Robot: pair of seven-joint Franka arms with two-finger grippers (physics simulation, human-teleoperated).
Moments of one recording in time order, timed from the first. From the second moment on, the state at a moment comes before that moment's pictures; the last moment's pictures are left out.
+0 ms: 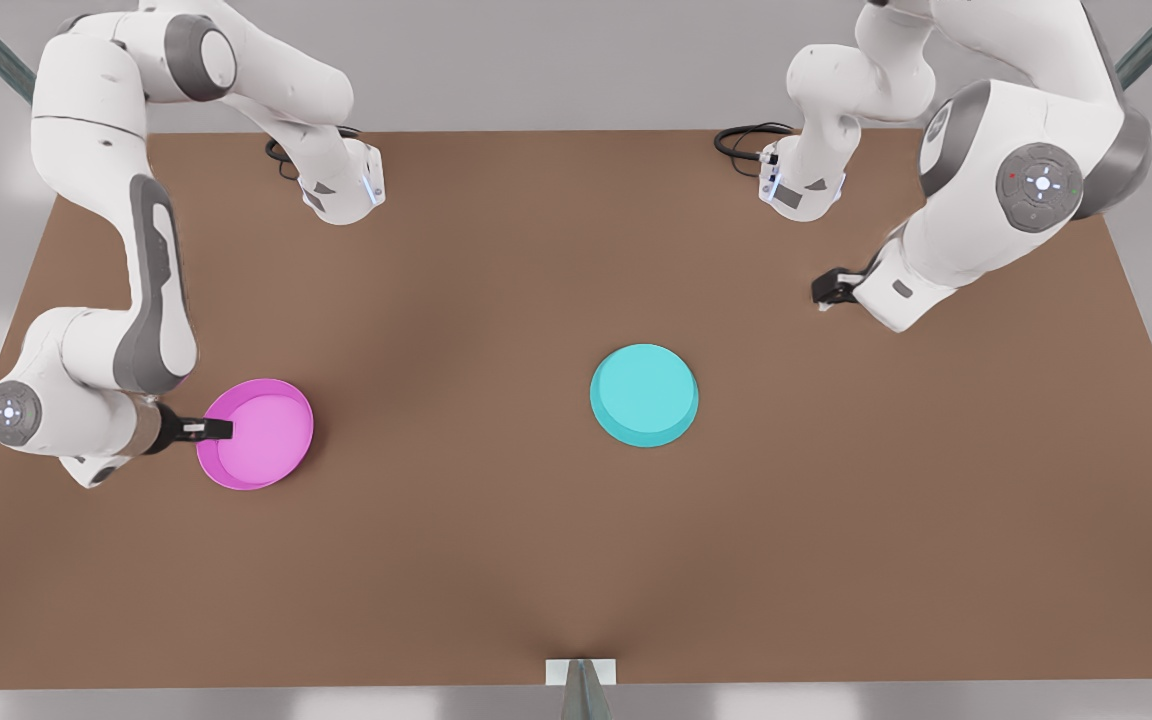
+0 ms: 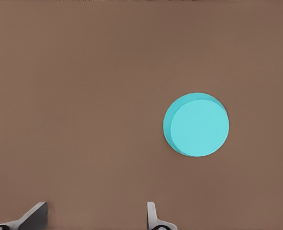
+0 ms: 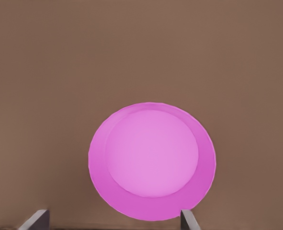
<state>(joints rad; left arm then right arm) -0.24 0.12 -0.01 -1.39 -0.06 1.34 -0.27 -0.31 0.44 0.19 -1.56 -0.02 1.78 -0.14</state>
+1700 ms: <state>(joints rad) -0.25 0.17 -0.01 -1.34 -0.03 1.30 -0.27 -0.98 0.76 0.68 -1.84 -0.26 2.32 -0.48</state>
